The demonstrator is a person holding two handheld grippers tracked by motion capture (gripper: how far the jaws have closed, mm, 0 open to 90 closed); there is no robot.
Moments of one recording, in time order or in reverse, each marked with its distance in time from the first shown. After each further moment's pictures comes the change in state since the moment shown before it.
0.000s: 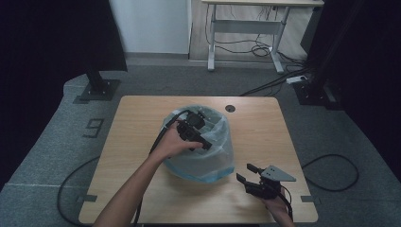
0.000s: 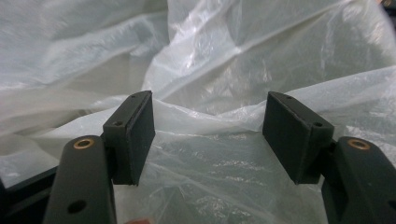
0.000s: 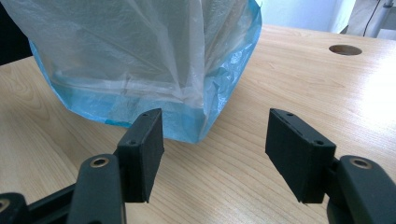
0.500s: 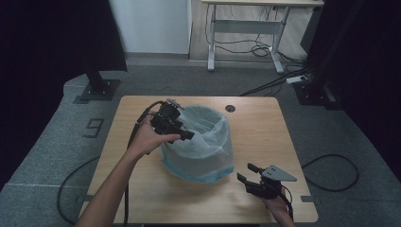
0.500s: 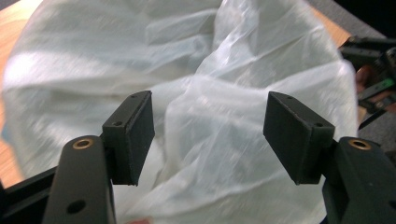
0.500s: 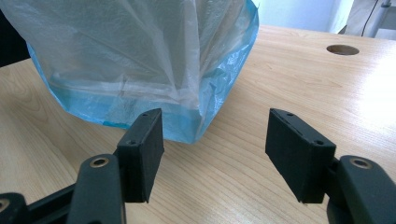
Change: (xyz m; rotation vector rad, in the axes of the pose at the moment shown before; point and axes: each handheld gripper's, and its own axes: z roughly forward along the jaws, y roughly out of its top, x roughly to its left) left arm 0.027 -0.036 -0.063 -0.122 0.017 -0.043; right arm -0.002 0.000 -0.001 -0.001 -0.003 0.006
